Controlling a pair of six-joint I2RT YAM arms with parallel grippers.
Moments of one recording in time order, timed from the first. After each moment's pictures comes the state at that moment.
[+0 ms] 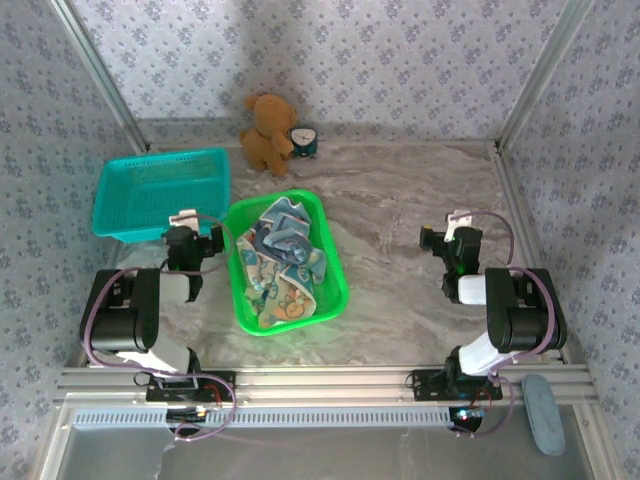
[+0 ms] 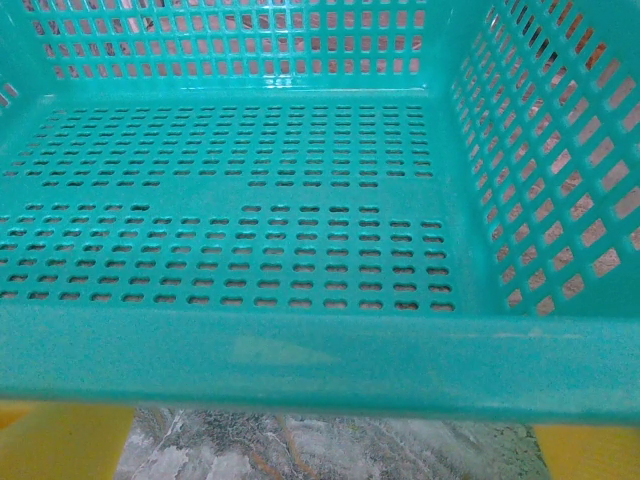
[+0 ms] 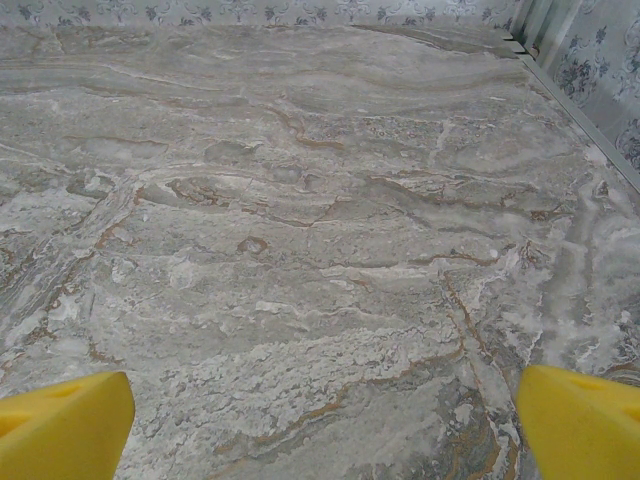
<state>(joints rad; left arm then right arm) -0.01 1.53 0.40 0.71 -0.17 -0.06 -0.03 1.53 0.37 0.76 0.10 -0.02</state>
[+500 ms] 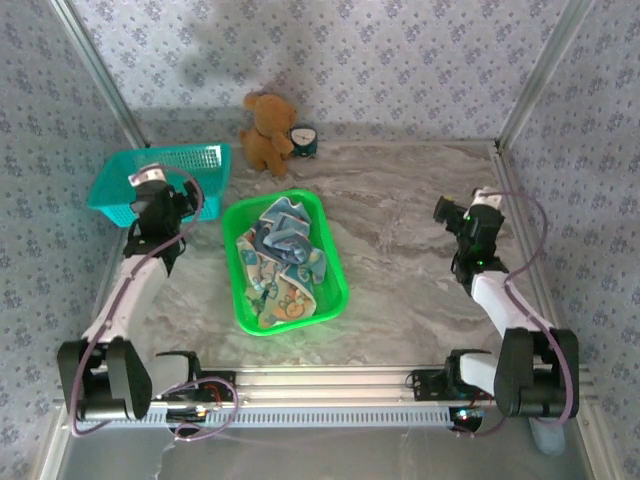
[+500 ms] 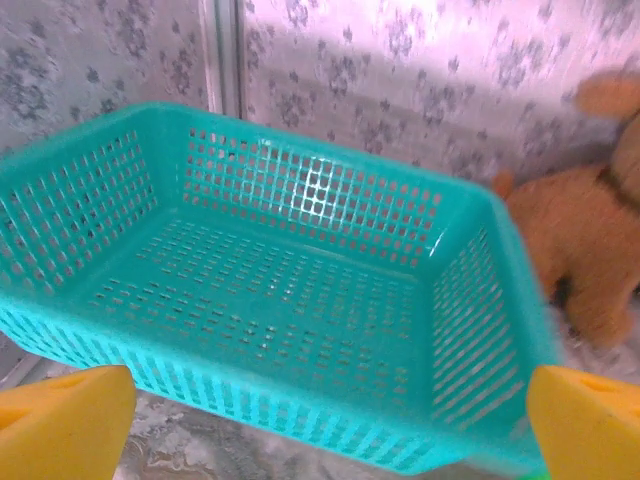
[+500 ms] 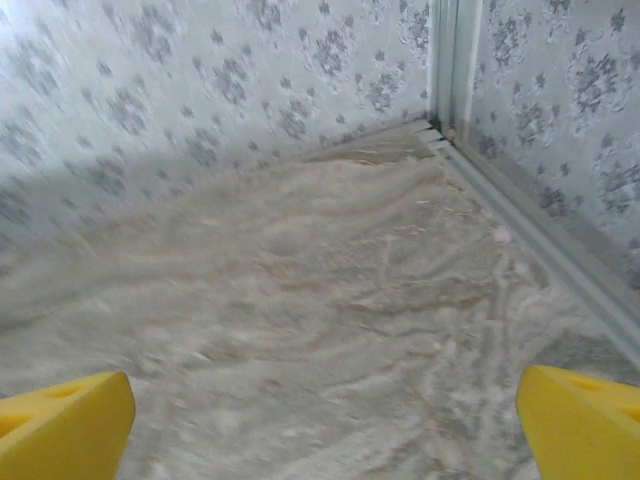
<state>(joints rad) -0.01 1.14 0.87 -0.11 -0.24 -0.31 -0.04 1.16 0.60 0.25 0.16 0.26</state>
